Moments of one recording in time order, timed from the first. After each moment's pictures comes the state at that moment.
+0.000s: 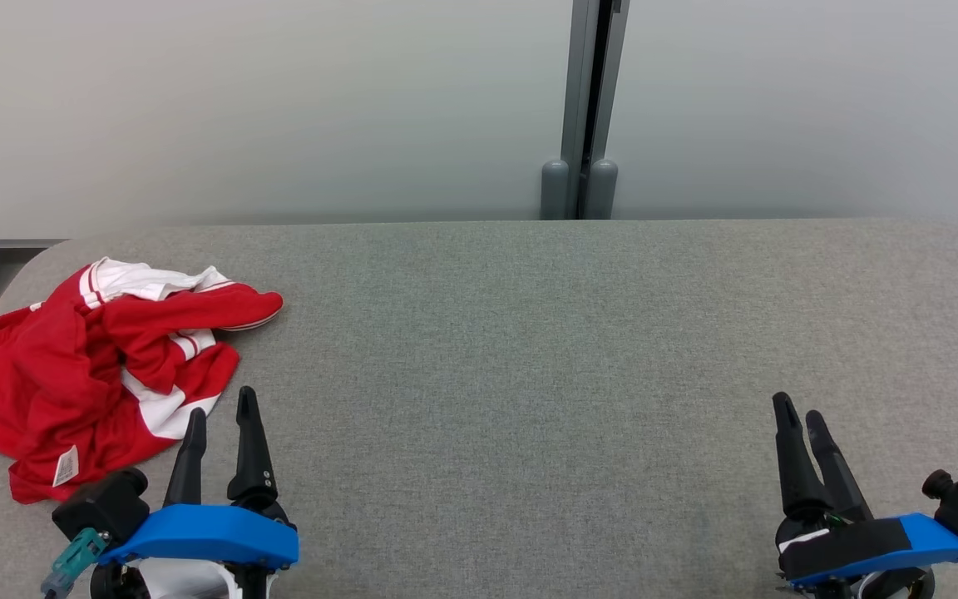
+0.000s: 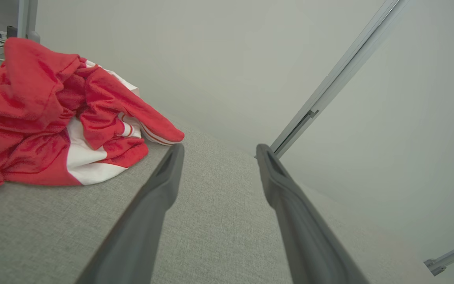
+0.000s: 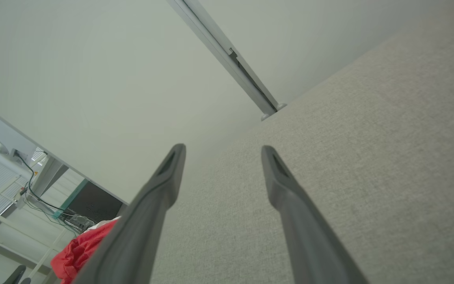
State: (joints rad) left arm -0.06 0.04 -0.05 0.23 -0.61 -0.03 -0.13; right arm -0.03 -0.04 0.00 0.19 0.79 0.13 -0.13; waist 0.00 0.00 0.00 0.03
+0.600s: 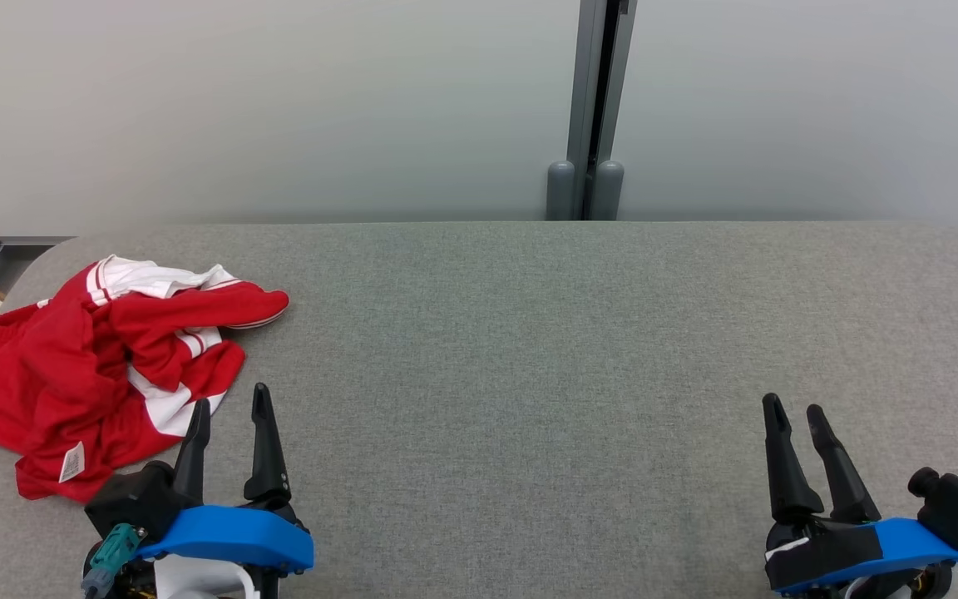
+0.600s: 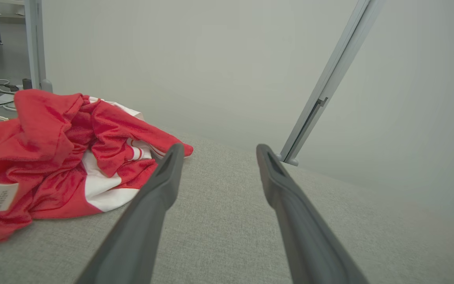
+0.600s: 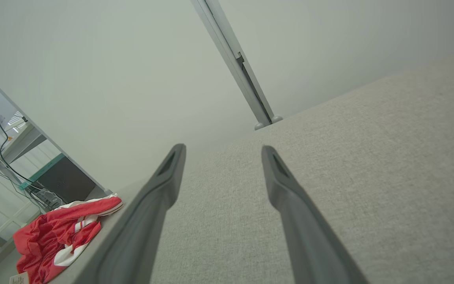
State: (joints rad) left arm -0.07 0.05 -0.08 0.25 -0.41 0.00 -0.17; right arm -0.03 -0.04 0.01 0.18 0.59 0.13 -0.17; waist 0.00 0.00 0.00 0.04
